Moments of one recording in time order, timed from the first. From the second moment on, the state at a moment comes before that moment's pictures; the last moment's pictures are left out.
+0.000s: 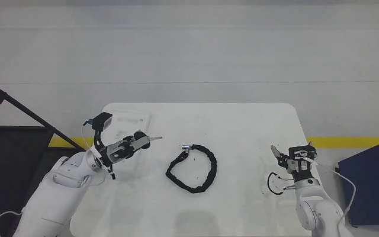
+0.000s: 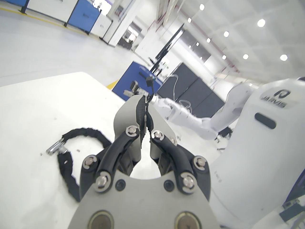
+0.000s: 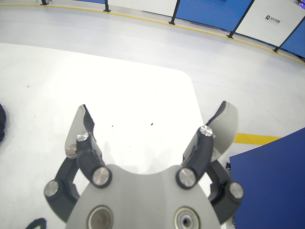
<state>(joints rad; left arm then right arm) 1.33 -0.86 -1.30 -1.56 -0.47 -0.99 -0.74 -1.73 -1.15 1.60 -1.80 -1.33 0.00 0.00</state>
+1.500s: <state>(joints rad) 1.25 -0.88 -1.17 -1.42 -0.72 -0.94 -0.88 -1.18 -1.17 1.14 -1.74 -1.86 -0.44 0.37</state>
